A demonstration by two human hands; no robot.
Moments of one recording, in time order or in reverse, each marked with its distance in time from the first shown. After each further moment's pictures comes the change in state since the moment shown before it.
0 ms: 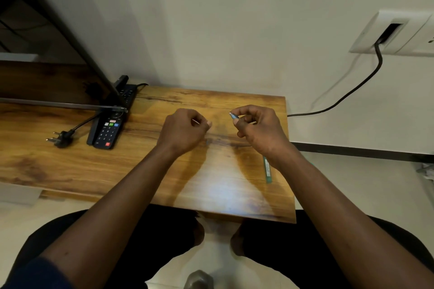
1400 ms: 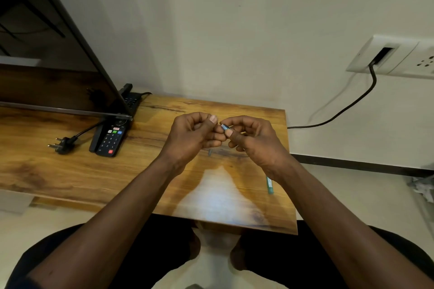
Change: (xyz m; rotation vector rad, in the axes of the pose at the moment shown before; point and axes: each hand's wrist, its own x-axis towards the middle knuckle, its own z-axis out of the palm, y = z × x) left_hand -0.019 0.012 -0.013 -0.827 -0.165 0.044; right_hand -0.013 -0.019 0.010 0.154 -0.158 -0.052
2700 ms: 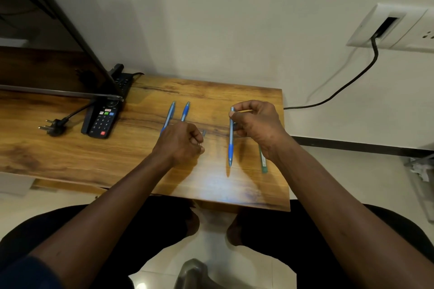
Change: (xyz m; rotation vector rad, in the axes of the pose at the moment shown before) left_hand -0.002 -0.048 -0.013 0.993 -0.005 -0.171; right_hand 0.007 0.015 -0.008 0.045 0.212 0.230
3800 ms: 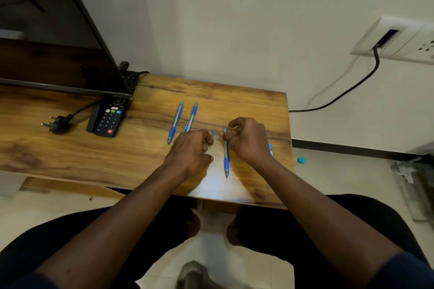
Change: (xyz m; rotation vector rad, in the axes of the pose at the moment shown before) left_hand -0.019 -0.007 0.008 0.036 0.006 0.080; right_hand 0.018 0.056 0.047 -0.639 0.140 -0.227
